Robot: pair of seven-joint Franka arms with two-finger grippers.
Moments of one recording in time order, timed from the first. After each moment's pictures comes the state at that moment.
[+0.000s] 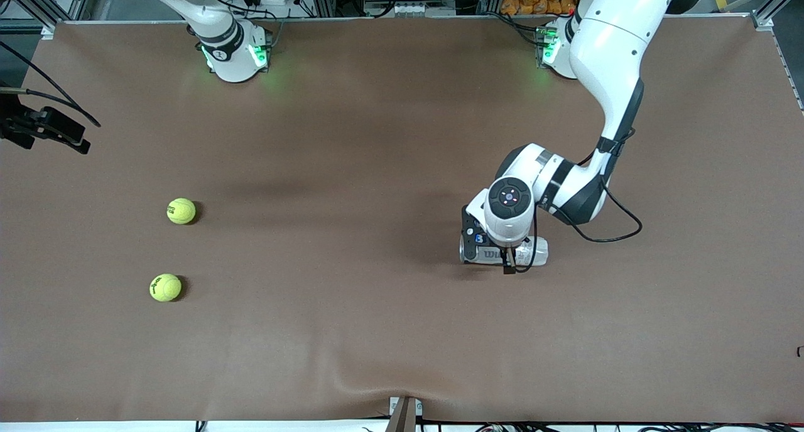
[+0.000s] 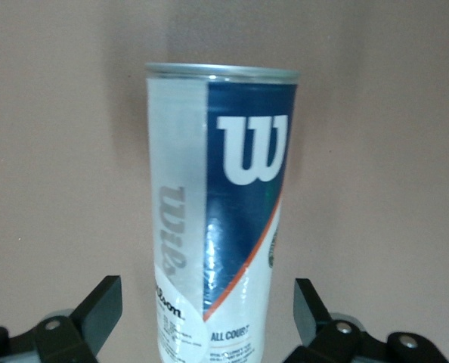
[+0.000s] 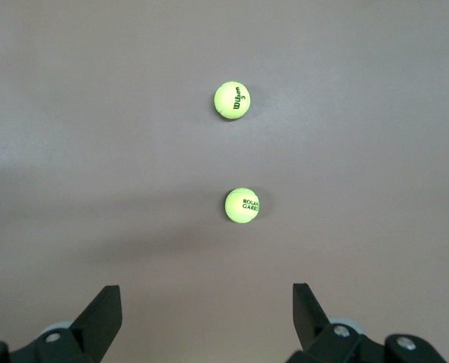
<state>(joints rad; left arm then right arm) -0.41 0.68 -0.11 -1.57 0.32 2.12 0.90 0.00 -0.04 -0.05 -1.60 -0.02 1.57 0.05</state>
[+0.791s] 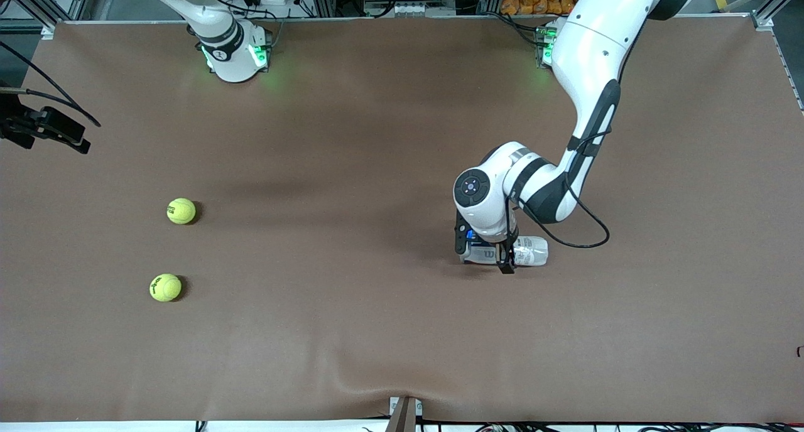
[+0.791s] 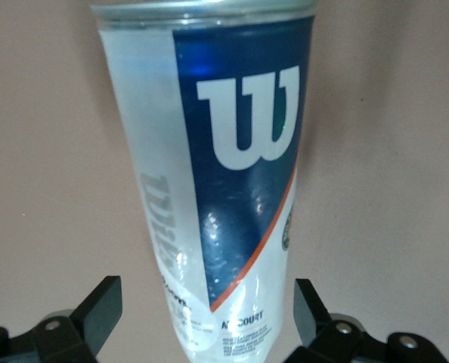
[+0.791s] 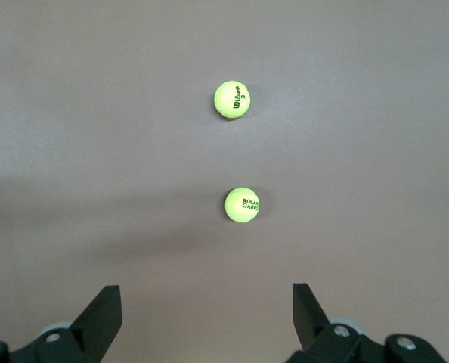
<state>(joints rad) -0.46 0.73 -0.11 -1.55 0.56 2.06 0.76 0.00 -0.04 -0.05 -1.60 -0.02 1.56 0.05</state>
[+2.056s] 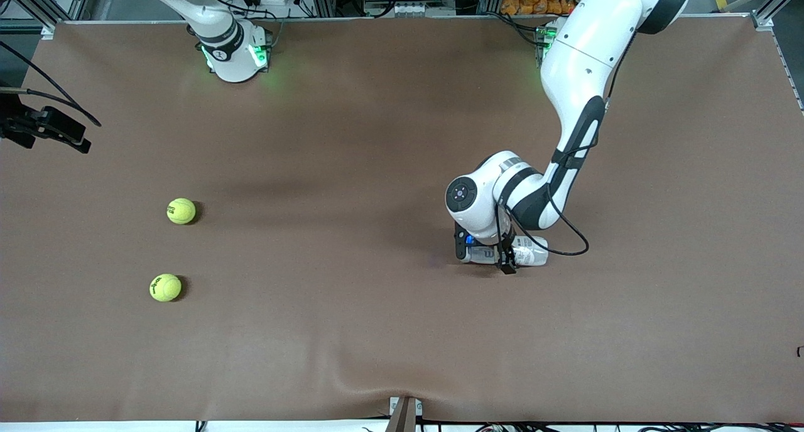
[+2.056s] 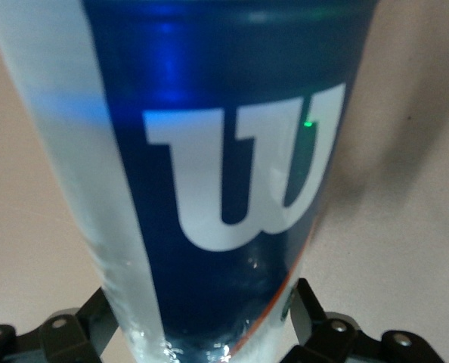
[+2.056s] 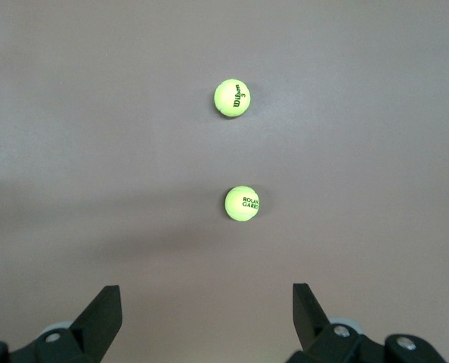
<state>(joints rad) -0.47 0.79 -0.11 -1.54 0.64 2.06 0.62 0.00 -0.04 -0.05 -1.60 -0.02 1.56 0.05</state>
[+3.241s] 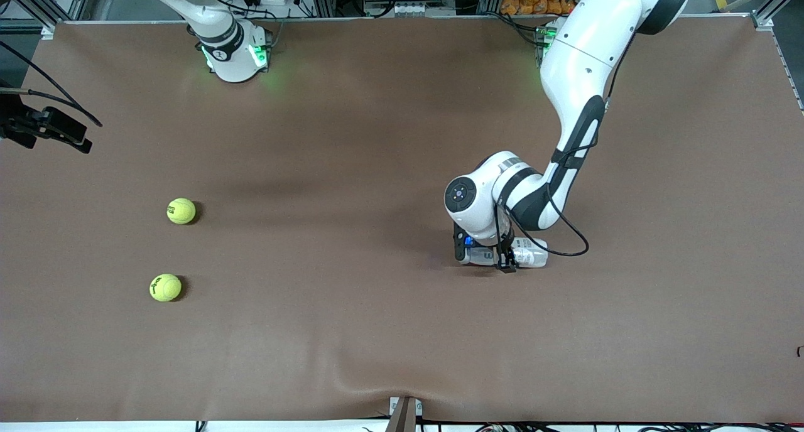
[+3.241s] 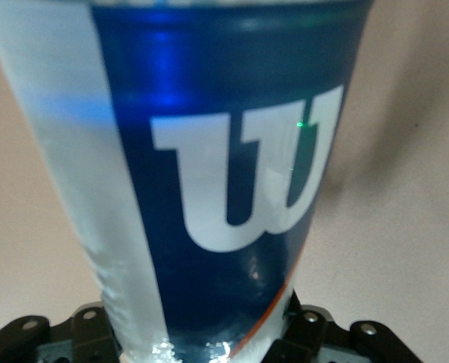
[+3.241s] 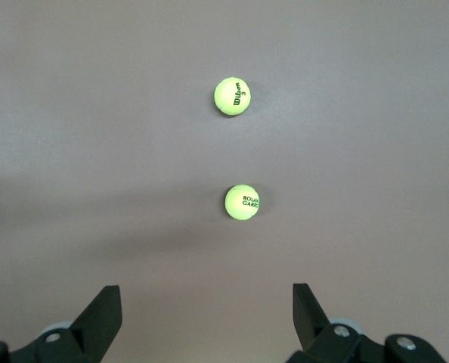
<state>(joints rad) -0.47 0.79 -0.11 -1.52 0.64 2.06 0.62 0.00 -0.04 -0.05 -1.60 -0.02 1.56 0.05</state>
